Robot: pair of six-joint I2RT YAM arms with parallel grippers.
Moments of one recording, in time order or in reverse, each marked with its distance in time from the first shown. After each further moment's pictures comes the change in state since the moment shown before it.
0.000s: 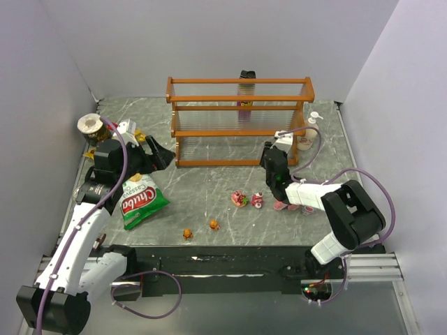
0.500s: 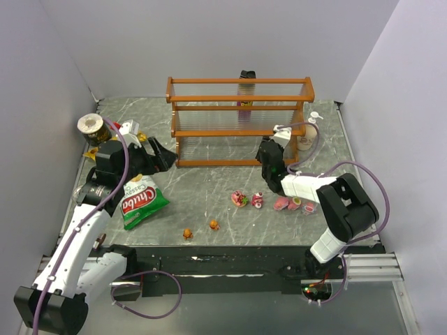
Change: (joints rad) left arm -0.036 -0.011 0.000 0.000 -0.008 0.000; right arm -0.002 0.069 0.114 -0.081 0.010 0.112
